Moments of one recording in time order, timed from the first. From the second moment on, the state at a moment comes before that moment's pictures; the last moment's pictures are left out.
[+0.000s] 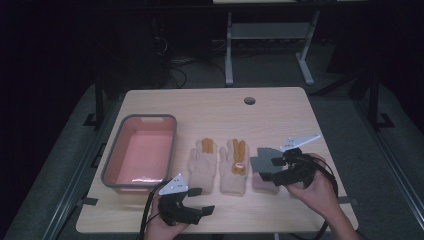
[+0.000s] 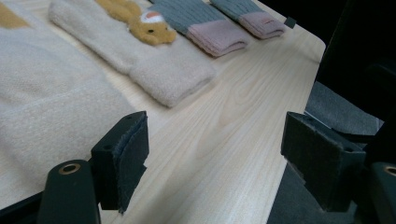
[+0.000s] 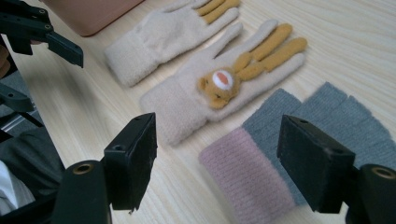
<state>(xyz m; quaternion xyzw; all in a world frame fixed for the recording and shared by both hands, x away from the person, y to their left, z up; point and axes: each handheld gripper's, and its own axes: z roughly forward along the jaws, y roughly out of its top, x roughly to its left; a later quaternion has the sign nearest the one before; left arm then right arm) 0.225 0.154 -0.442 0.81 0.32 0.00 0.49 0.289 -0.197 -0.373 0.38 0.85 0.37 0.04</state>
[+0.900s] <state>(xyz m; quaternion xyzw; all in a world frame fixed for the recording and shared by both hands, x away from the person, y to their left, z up) 0.225 0.153 -0.442 0.81 0.32 0.00 0.49 0.311 -0.166 -0.365 0.35 0.87 0.34 0.03</state>
